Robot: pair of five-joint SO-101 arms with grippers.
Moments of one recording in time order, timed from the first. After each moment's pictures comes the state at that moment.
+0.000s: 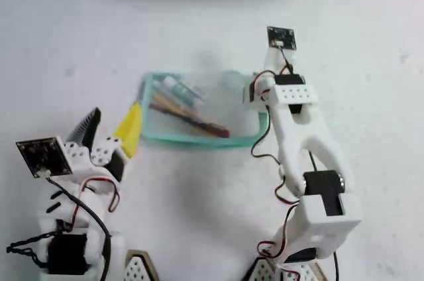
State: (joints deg) left arm -5.0 -104.5 76.7 50.4 15.0; right arm -8.4 11.8 15.7 50.5 -4.9
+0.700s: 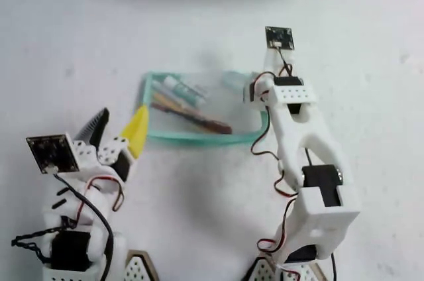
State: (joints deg) left arm -2.4 -104.3 78.9 49.1 15.0; right arm -8.3 16.0 15.2 43.4 -1.8
